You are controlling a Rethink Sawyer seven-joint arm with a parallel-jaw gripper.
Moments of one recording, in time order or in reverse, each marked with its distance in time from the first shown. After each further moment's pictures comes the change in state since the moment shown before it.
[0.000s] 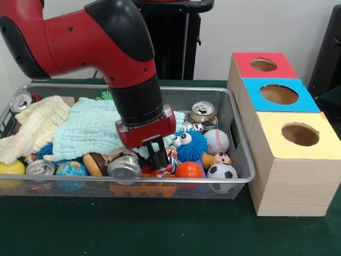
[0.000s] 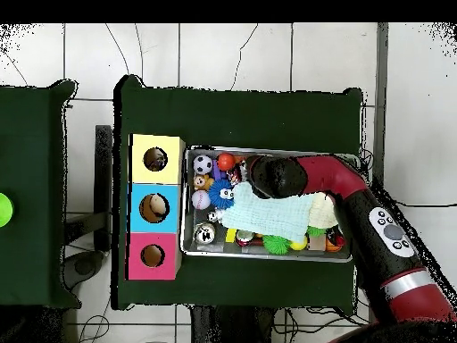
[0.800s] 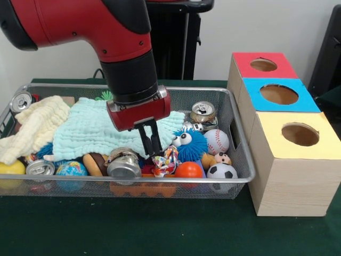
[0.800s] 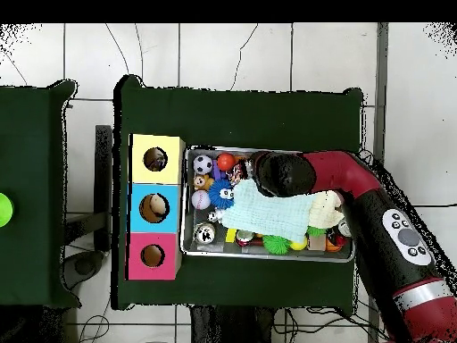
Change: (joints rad) arm 0.004 -0.110 -0.001 0.033 0.038 0.030 0.000
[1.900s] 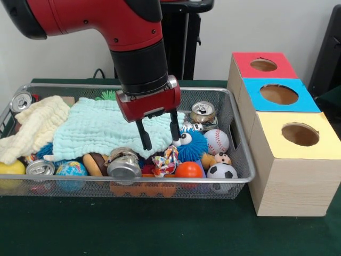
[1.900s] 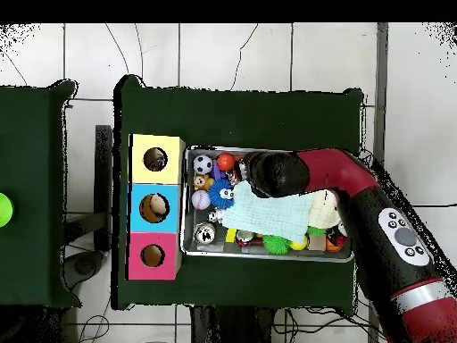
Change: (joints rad) arm 0.023 -0.036 -0.002 0.023 0.023 0.021 0.000
